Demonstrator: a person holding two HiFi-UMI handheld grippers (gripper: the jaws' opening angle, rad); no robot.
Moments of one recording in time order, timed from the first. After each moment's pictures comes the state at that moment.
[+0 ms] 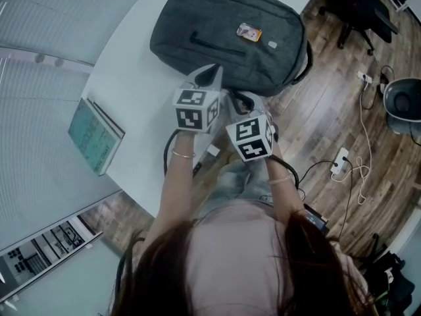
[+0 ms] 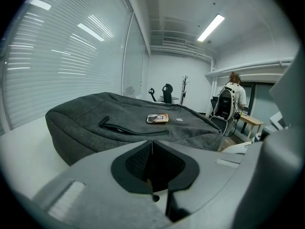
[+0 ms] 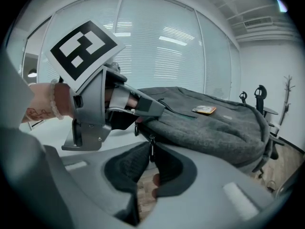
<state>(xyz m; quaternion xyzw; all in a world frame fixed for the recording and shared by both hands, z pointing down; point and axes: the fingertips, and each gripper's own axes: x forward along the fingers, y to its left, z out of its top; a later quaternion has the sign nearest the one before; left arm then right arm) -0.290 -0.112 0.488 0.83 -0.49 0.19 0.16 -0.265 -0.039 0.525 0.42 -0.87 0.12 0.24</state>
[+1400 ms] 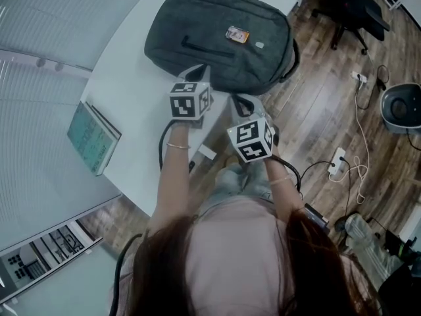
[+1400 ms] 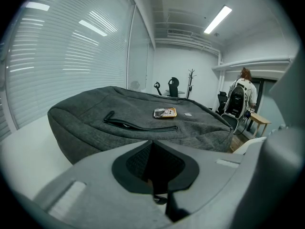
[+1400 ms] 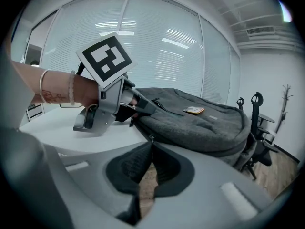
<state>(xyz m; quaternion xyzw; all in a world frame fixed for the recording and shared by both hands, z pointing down) -0.298 -0.121 0.501 0.81 -0.52 0.23 0.18 -0.232 -0.026 0.525 0.43 -0.86 0.09 0.26</state>
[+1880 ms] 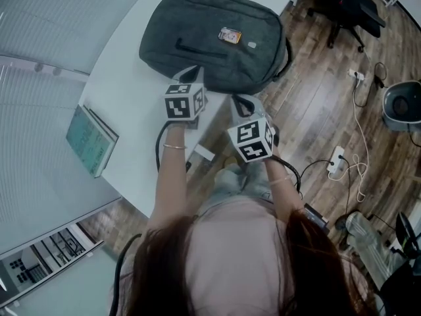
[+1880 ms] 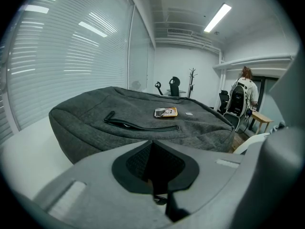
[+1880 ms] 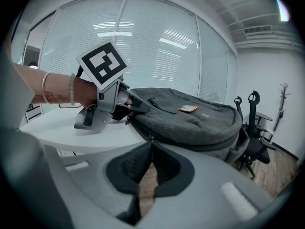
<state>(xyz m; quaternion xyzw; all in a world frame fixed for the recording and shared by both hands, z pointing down) -0.297 -0.122 0.500 0.80 -0.52 0.23 0.17 -0.211 -0.024 0.523 0.44 -0.86 0.10 0.25</state>
